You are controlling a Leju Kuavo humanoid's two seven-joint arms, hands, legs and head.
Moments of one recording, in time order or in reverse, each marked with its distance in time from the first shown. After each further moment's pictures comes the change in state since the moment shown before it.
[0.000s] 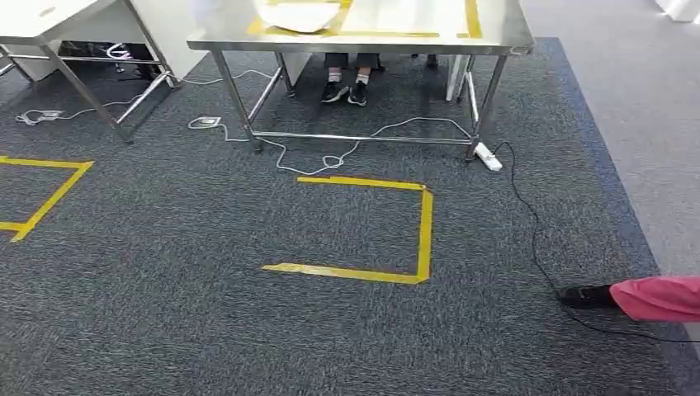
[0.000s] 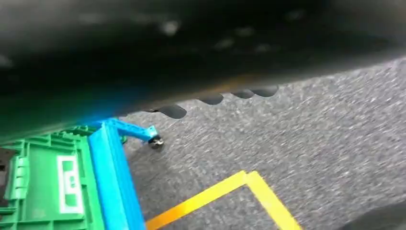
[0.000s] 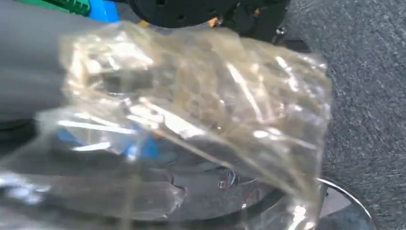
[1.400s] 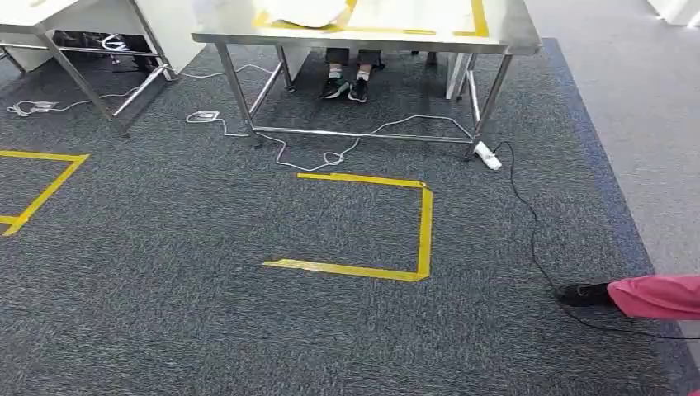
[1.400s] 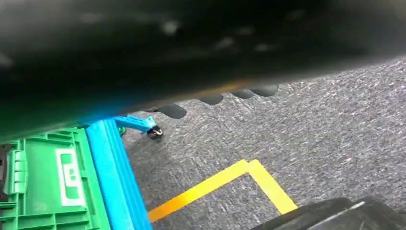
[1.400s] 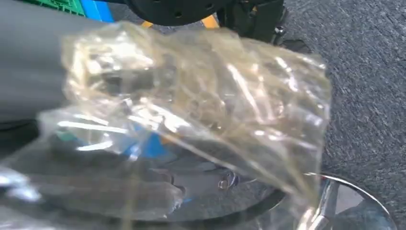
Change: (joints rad) left arm -0.034 -0.041 0.021 0.043 -0.028 0.009 0.033; right arm -0.013 0.000 -0.067 0.002 -0.016 0.023 0.002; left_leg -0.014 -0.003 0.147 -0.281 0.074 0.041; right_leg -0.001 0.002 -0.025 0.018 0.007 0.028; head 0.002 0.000
